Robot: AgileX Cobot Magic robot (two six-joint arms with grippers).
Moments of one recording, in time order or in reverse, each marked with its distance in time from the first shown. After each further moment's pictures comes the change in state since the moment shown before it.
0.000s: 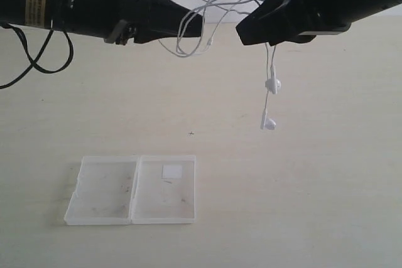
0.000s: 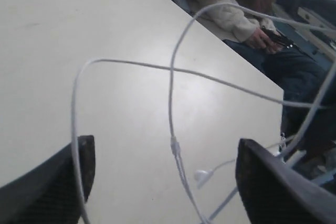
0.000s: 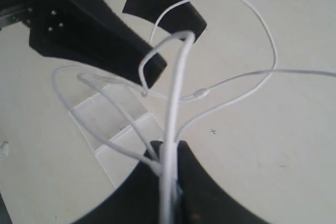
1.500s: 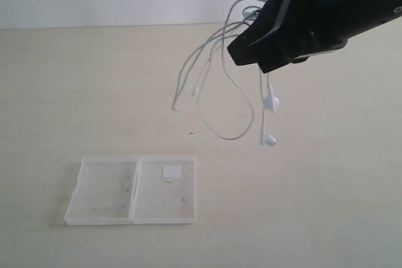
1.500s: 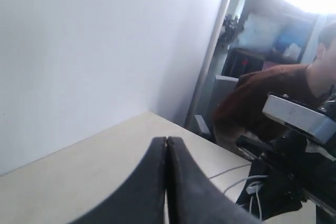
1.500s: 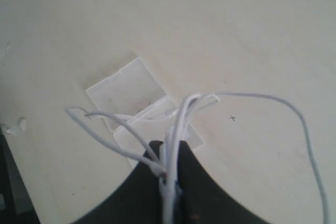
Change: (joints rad) left arm 0.474 -0.500 0.192 -0.221 -0.288 0.188; right arm 0.103 -0.019 0.000 -0.103 0.028 0.106
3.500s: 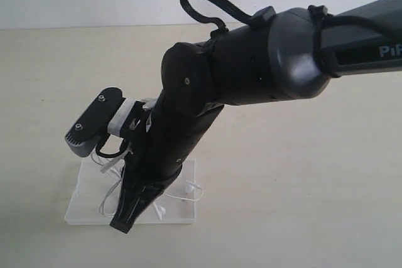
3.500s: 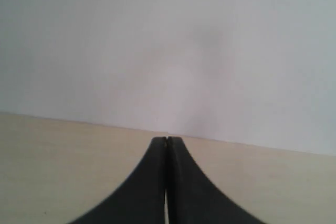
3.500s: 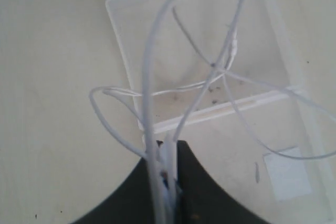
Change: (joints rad) left arm -0.206 -0.664 0.576 -0.260 1.016 0.139; right arm 0.386 0.667 -0.138 -0.155 -0.226 -0.005
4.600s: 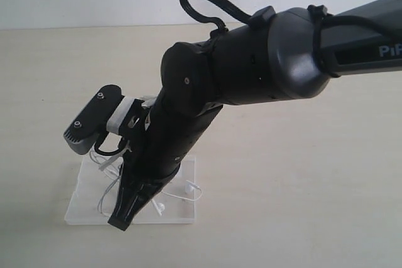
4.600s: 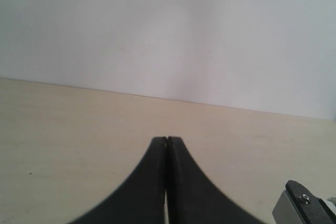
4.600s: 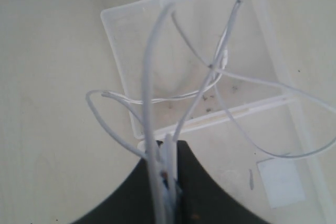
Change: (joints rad) left arm -0.070 0.000 0.093 0.002 -0.013 0.000; right arm 0.000 0.000 -0.002 0.000 -0.022 0.000
